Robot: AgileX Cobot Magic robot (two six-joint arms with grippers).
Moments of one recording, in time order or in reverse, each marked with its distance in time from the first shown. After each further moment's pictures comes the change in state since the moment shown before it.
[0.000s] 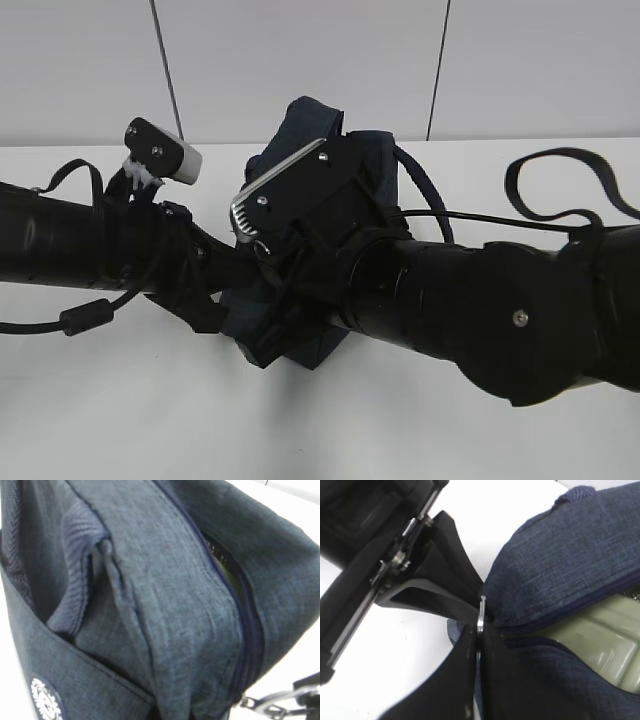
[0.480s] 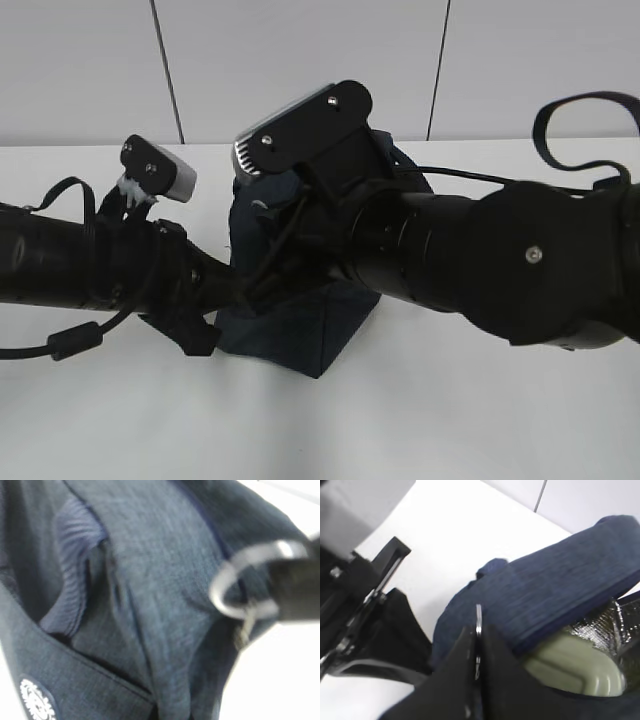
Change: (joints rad) left arm 0.000 -0.010 0.055 0.000 0.030 0.000; right arm -0.021 -0.037 -0.059 0.119 0.003 -0.121
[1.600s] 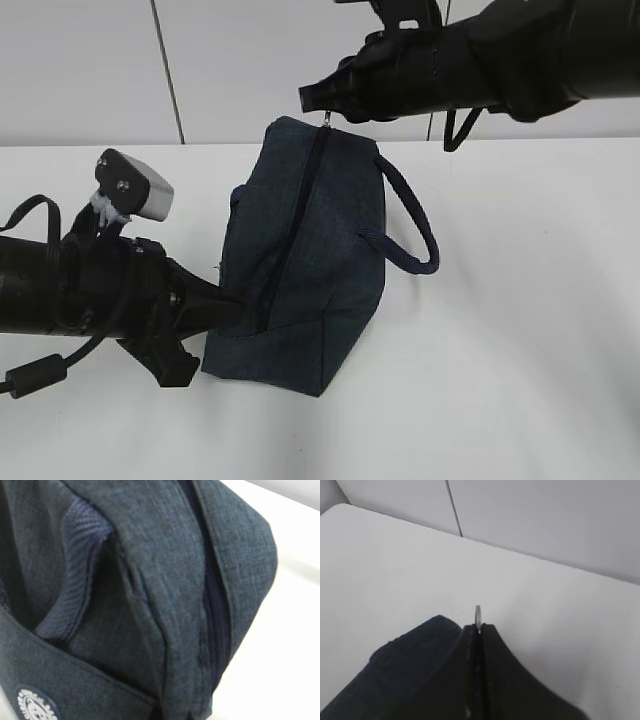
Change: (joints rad) left arm 0.000 -0.090 0.088 0.001 0.021 -0.001; right arm -0.432 0.241 -0.477 0.332 0.414 -0.208
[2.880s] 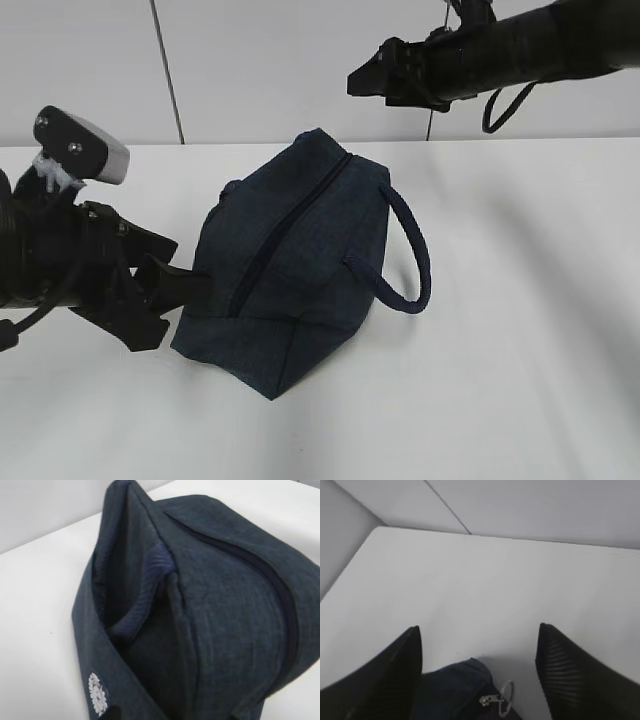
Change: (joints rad) left arm -0.002 -0.163 0.011 0.070 -0.220 -0.112; right arm -0.290 0.220 -0.274 0.145 0.517 0.003
